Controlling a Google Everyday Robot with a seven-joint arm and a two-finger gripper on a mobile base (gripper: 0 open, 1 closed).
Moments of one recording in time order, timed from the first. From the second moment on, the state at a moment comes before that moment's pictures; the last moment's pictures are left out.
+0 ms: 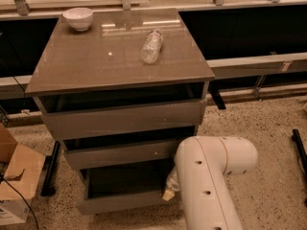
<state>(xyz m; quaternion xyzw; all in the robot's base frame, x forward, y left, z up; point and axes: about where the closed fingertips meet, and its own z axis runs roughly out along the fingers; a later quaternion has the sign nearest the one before) 0.544 -0.077 0.174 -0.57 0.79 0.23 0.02</state>
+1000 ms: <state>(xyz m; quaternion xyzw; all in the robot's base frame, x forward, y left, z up) 0.472 -0.068 0.166 -0.52 0.80 0.28 0.01</state>
